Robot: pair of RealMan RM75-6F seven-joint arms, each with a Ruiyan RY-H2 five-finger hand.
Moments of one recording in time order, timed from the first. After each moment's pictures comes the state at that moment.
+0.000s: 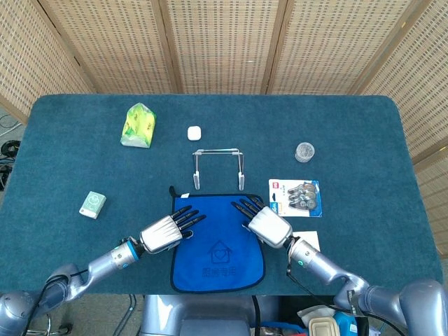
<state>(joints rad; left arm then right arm) -0.70 -1.86 0.20 -0.69 1.90 1.29 -0.14 0.72 -1.67 -0.06 -1.11 -1.72 1.09 -0.07</state>
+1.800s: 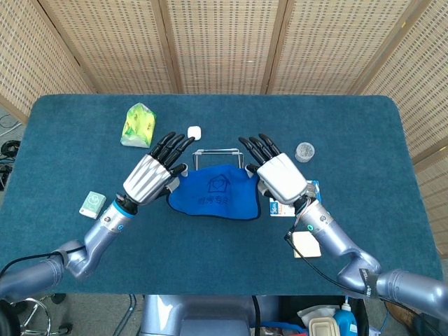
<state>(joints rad) -0.81 -1.60 -0.17 -1.15 1.68 1.37 0.03 0.79 -1.35 0.26 -1.55 -1.46 1.07 -0.19</state>
